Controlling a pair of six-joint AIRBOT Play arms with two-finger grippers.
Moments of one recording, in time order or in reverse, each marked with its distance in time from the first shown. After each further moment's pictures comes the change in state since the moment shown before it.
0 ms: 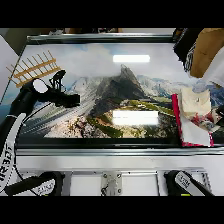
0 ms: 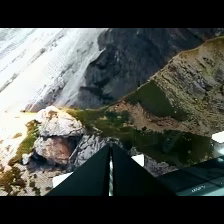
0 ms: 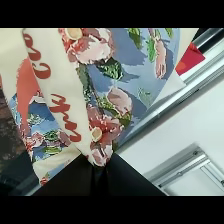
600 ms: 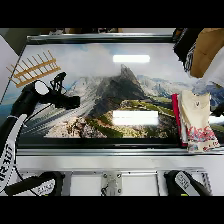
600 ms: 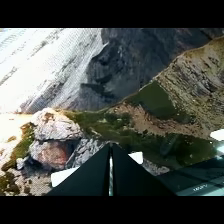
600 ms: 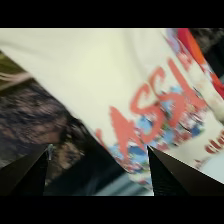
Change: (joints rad) left arm 0.000 0.000 -0.022 -0.002 0.010 -0.001; right arm 0.005 0.104 -0.023 0.143 -0.160 -0.060
